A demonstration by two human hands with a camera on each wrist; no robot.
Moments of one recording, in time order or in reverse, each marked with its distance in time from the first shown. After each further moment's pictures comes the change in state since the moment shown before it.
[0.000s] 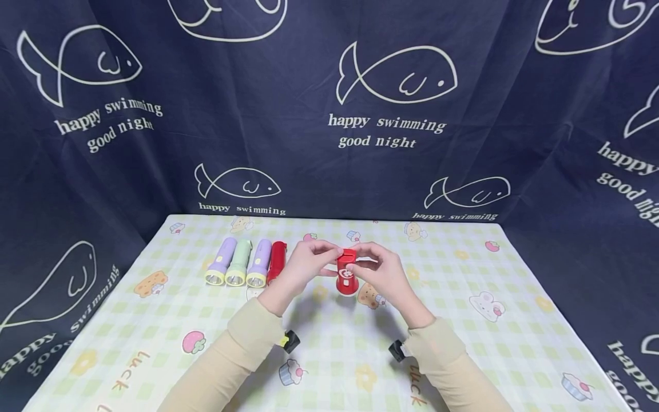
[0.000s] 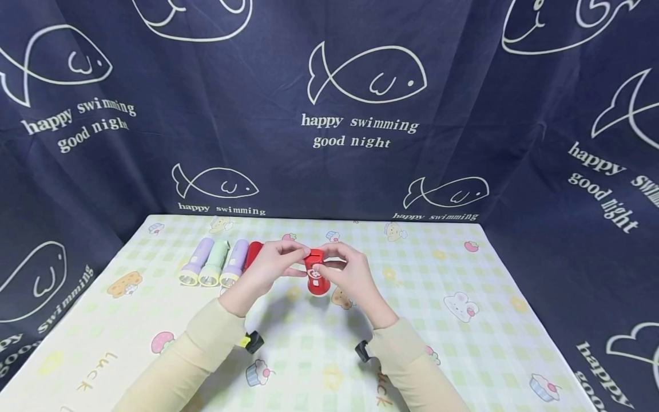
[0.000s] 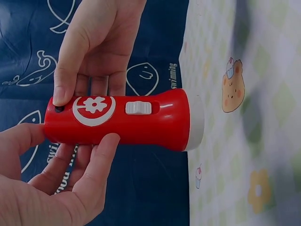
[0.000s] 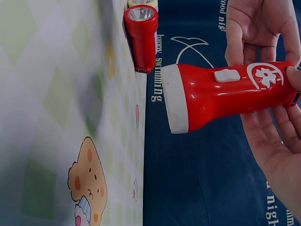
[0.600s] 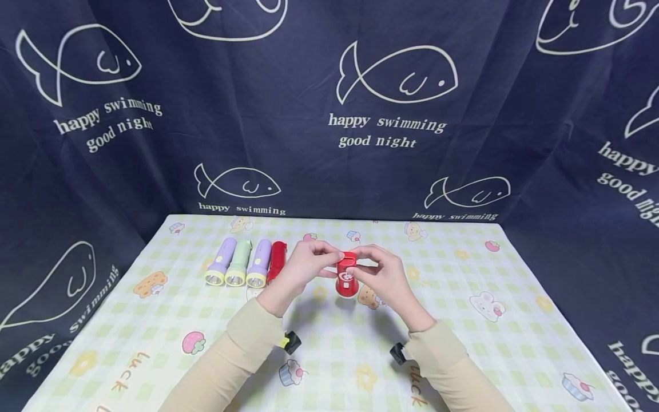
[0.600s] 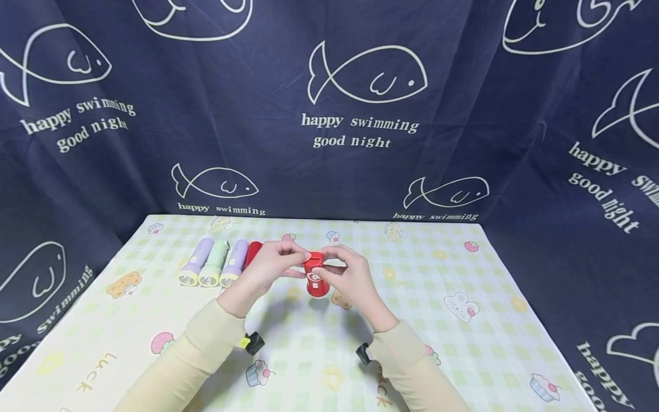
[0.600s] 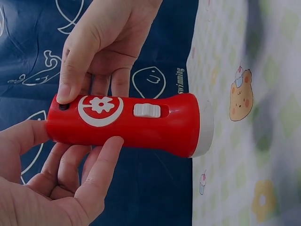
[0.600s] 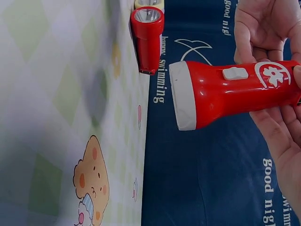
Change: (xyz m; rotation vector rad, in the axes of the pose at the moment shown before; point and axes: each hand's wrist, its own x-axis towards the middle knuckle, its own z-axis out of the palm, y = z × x) left_hand -0.003 0.005 -0.001 0.002 -0.011 -0.023; right_hand -0.006 -0.002 0.003 -0.055 0.034 -0.135
